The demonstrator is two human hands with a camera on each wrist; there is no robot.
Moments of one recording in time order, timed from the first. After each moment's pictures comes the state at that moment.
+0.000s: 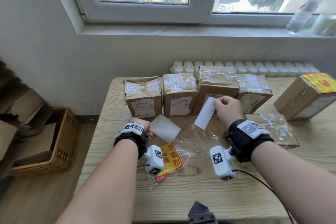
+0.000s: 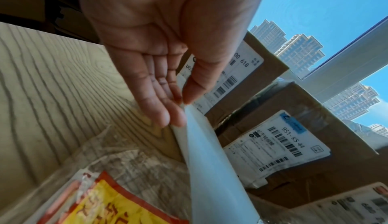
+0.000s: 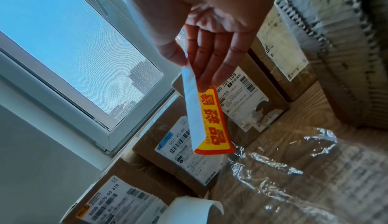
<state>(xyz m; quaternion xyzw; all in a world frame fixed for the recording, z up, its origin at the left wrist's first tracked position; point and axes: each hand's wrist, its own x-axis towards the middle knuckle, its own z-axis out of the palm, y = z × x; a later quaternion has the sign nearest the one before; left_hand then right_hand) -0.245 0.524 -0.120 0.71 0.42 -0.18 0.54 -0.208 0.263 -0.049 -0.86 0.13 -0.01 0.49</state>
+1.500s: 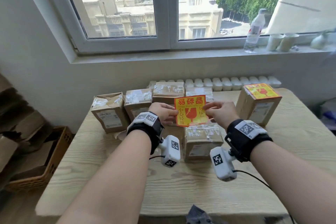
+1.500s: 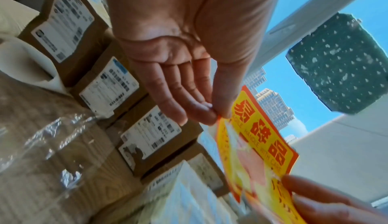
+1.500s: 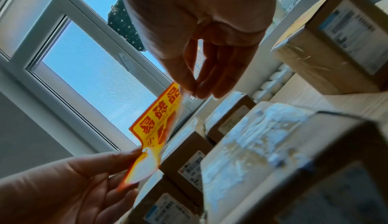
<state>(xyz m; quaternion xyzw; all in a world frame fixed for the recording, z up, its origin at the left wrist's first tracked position) -0.253 0.278 0.029 0.74 0.21 -0.11 0.63 -0.220 0.076 0.008 -0.85 0.04 0.04 0.53</state>
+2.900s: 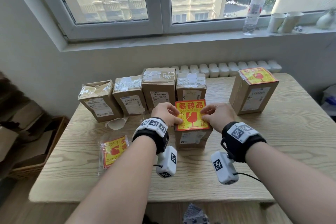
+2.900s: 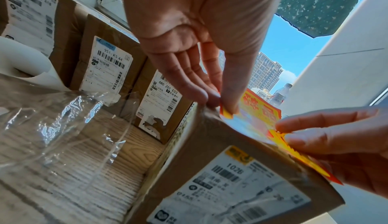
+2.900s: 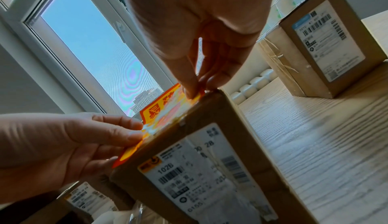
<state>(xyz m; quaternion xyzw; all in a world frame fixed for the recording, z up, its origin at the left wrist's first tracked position) -0.257 0.231 -0.029 0.86 0.19 -0.08 0.47 -0.234 0.046 -0.034 -0.91 0.02 0.08 0.41</state>
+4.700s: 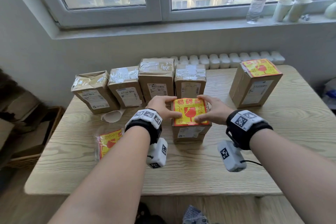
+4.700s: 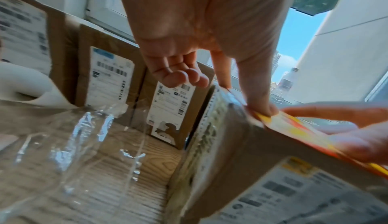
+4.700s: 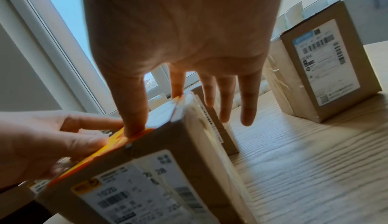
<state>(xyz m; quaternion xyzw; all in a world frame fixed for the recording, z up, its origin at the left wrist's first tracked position) -0.248 0.242 -0.029 0.93 0.12 -0.13 0.33 -0.212 0.037 -0.035 -0.92 -0.09 0.23 0.31</state>
